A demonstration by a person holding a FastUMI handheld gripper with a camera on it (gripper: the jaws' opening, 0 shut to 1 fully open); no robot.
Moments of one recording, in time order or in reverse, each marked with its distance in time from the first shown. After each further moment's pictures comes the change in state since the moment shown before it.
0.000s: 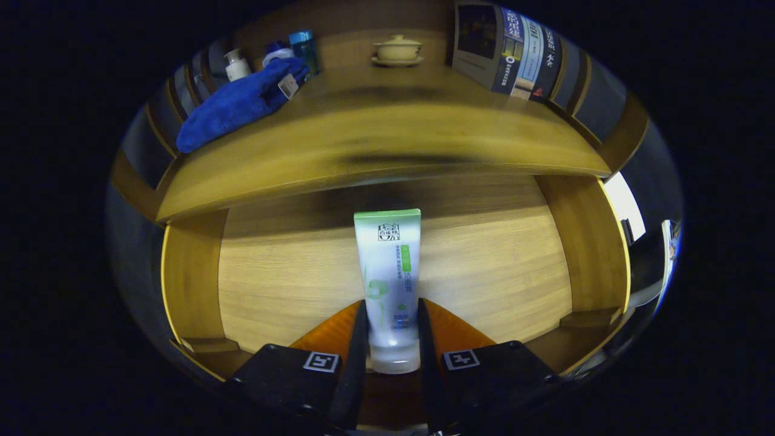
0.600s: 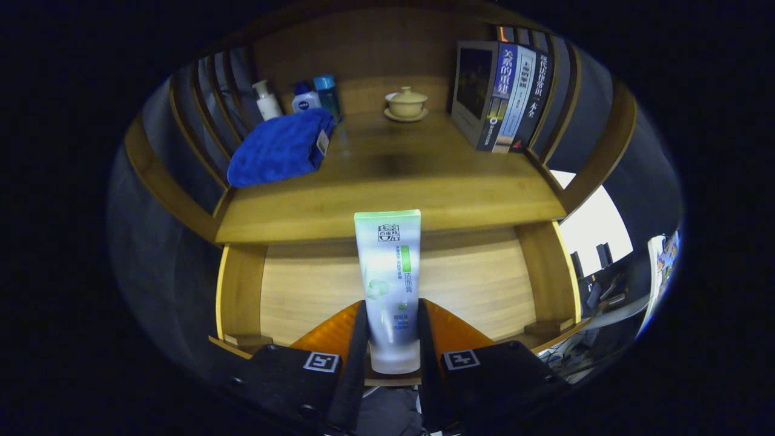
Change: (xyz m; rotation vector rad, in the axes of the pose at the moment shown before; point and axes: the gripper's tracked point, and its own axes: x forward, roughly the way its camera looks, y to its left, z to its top) arm -0.096 0.004 0.056 -0.027 -0.128 0.026
